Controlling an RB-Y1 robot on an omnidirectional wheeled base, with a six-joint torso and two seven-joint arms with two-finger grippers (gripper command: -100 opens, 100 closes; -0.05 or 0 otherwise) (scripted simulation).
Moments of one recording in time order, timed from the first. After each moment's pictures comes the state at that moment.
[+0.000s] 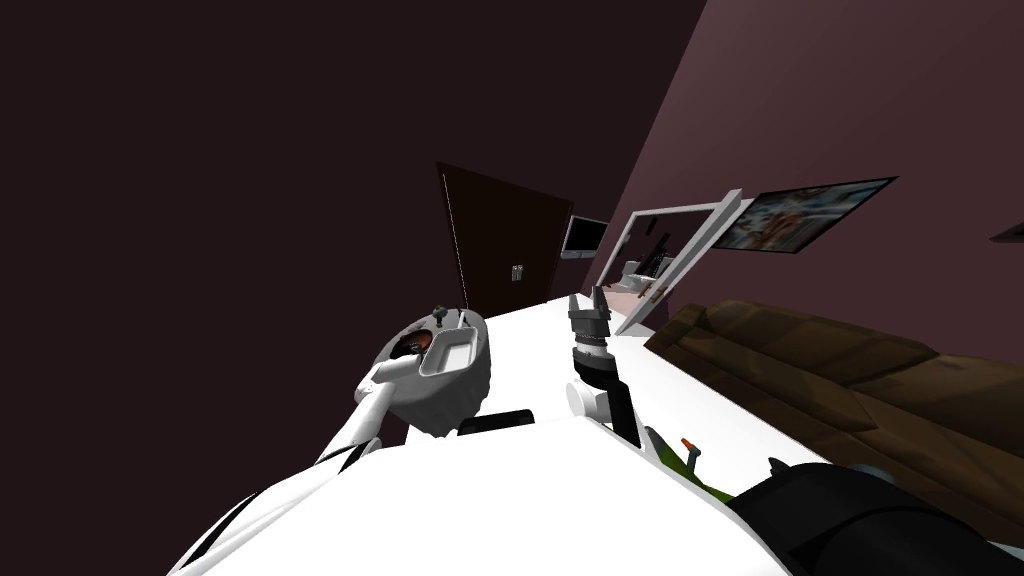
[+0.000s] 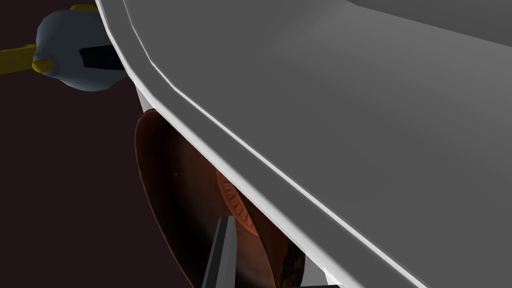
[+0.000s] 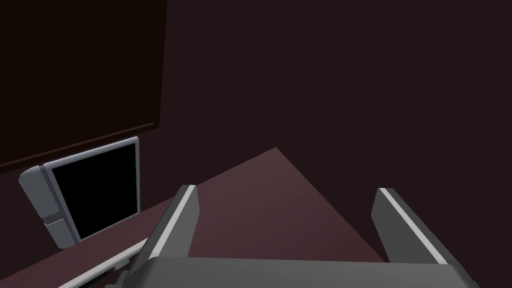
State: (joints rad) left arm -0.27 0.24 0.36 -1.01 -0.04 0.54 0.21; right arm 0.50 -0.02 0.05 -2.40 -0.07 -0.45 0.06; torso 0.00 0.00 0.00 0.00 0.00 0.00
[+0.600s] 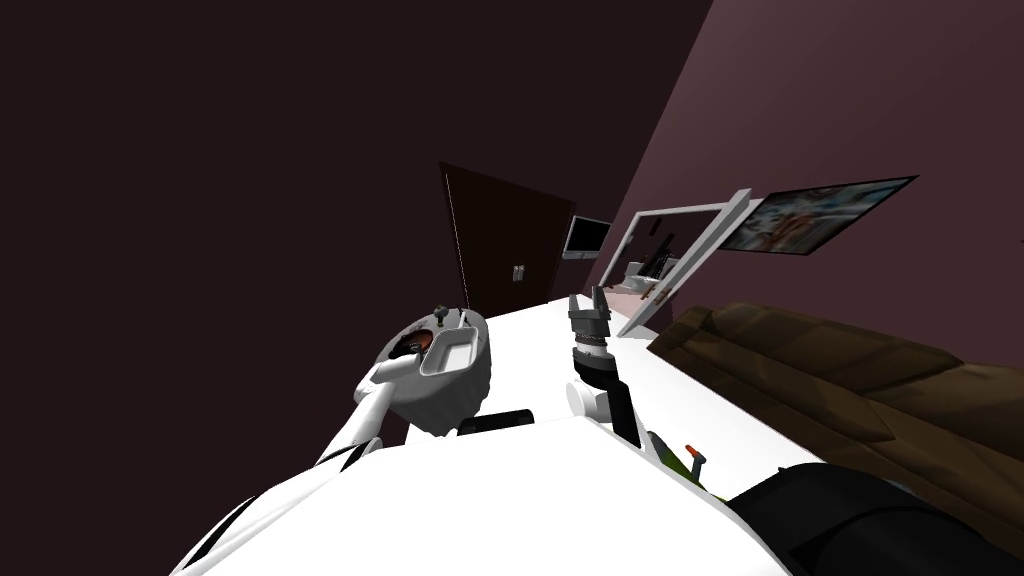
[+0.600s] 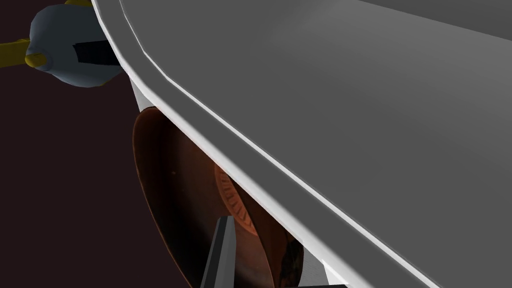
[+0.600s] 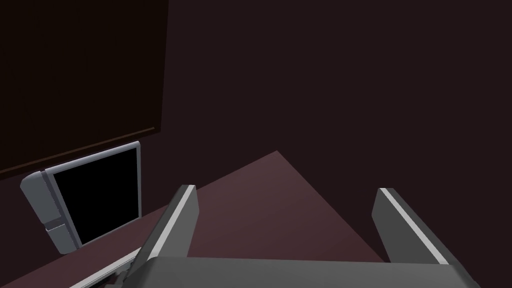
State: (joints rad) left arm -0.27 0.23 0.38 -1.02 -0.02 0.55 0.16; right arm 0.50 -0.02 0.05 -2.40 -0.07 -0.45 0.06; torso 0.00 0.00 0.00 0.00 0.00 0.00
